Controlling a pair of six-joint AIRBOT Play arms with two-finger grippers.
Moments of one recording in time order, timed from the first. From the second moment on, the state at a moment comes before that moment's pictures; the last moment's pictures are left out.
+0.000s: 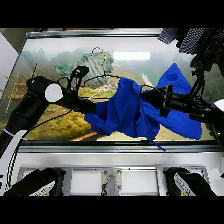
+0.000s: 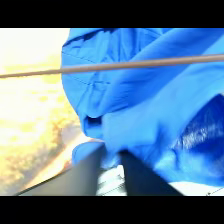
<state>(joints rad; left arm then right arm) -0.48 -1.15 1.25 1.42 -1.33 -1.69 -0.08 -0.92 0.80 -0.07 1.23 0.21</state>
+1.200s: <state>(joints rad) -0.57 -0.99 0.85 1.30 -1.02 -1.94 -0.05 -0.91 0.80 -0.06 1.15 0.21</state>
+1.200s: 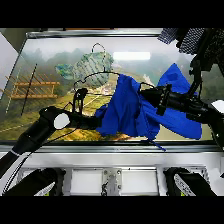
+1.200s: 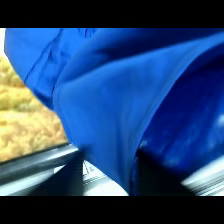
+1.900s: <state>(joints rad) -0.11 -1.01 0.99 1.26 -1.21 -1.72 -0.05 -0.81 0.81 -0.04 1.28 0.31</state>
